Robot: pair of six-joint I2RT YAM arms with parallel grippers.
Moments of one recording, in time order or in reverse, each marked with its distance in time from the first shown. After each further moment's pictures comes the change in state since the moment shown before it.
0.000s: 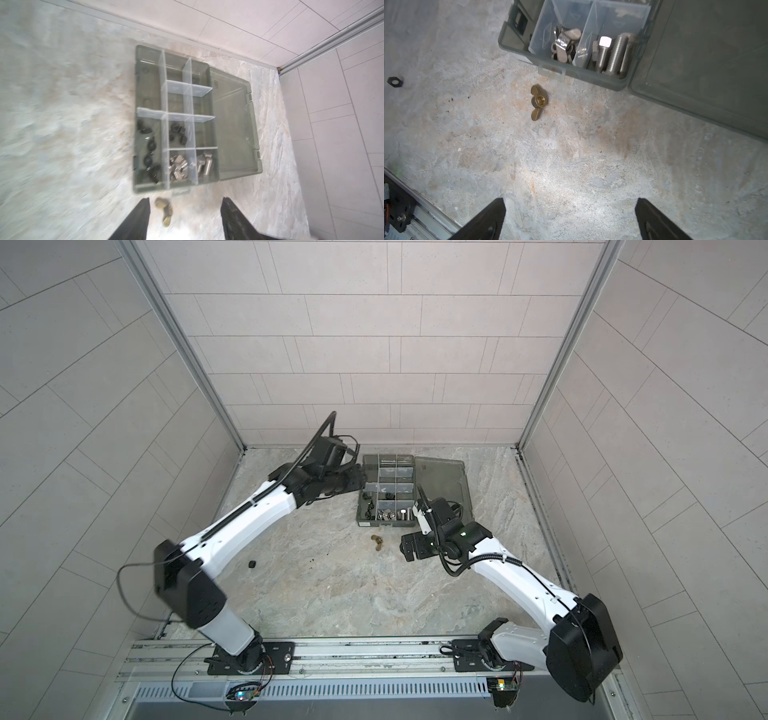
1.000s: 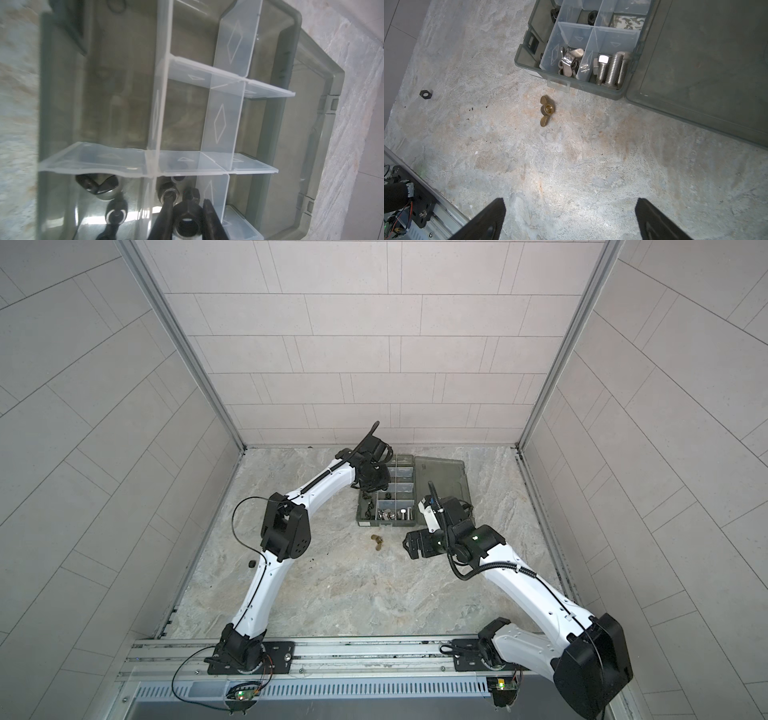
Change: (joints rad) left arm 0.029 0.932 0.819 -0.214 0.179 -0.125; right arm -0.075 -0.124 -0.015 -0.010 -0.058 -0.018
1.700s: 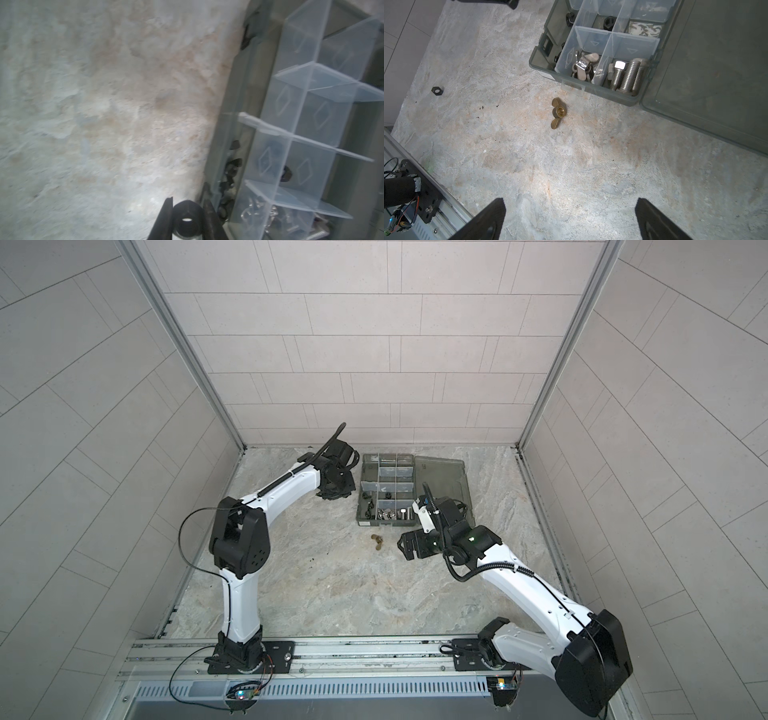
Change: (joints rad) left arm 0.112 -0.356 -0.451 0.006 -0.178 0.068; right arm 0.043 0.001 0.002 0.032 0.000 0.005
